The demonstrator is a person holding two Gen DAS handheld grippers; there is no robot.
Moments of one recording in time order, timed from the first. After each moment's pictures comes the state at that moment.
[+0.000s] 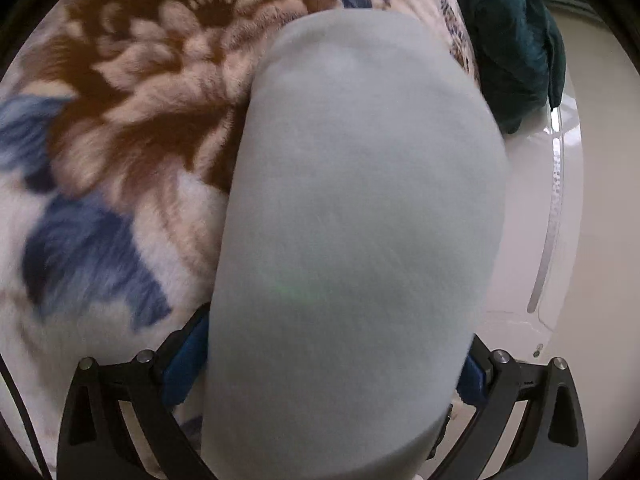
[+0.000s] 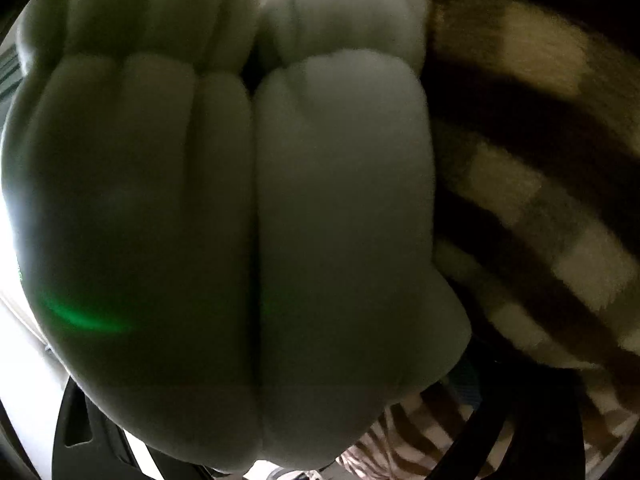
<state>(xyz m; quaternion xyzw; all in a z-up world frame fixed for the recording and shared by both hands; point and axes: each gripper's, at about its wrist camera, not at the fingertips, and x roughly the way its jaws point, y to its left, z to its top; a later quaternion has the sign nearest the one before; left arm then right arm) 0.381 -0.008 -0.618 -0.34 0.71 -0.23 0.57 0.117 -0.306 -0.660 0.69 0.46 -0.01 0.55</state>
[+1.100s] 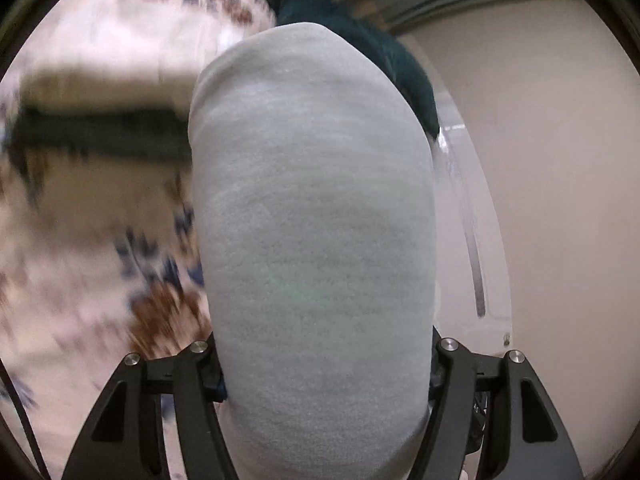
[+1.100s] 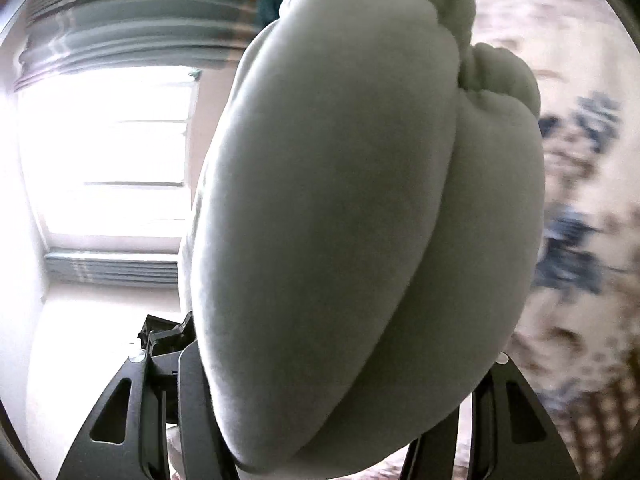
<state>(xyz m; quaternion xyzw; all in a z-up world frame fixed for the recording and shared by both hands) 0.540 0.065 -0.337 -0.28 0.55 -0.34 0.71 0.264 -0.185 -0.408 0.59 0.37 0.08 0.71</state>
